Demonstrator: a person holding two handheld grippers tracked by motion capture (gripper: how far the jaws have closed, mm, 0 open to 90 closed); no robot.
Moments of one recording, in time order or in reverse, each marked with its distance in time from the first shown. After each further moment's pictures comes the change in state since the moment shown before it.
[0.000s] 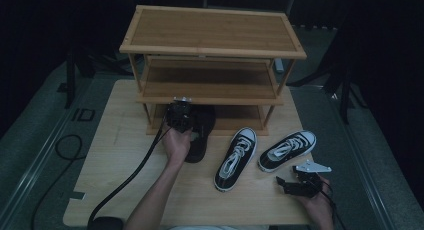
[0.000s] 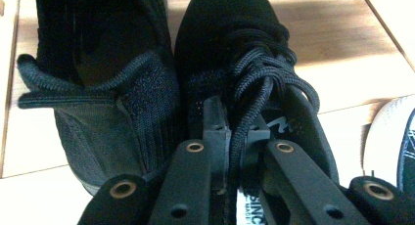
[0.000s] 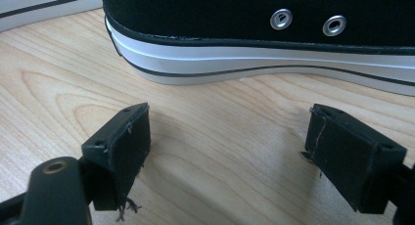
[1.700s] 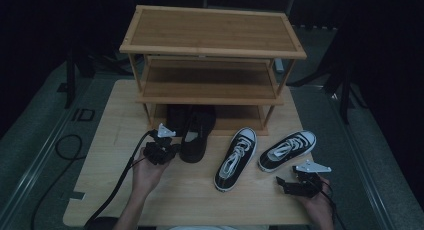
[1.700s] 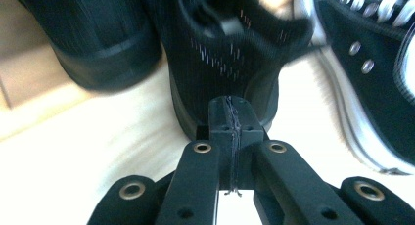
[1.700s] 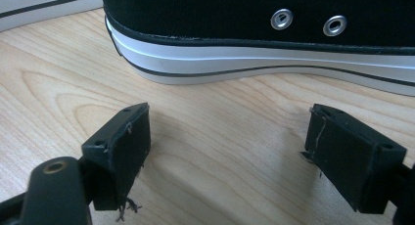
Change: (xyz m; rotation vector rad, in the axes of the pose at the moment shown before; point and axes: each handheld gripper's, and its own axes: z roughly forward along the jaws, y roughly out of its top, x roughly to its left) left arm 0.034 -0.089 -0.067 0.017 -0.220 0.301; right arm 0.000 0.000 0.000 0.000 0.000 -0.001
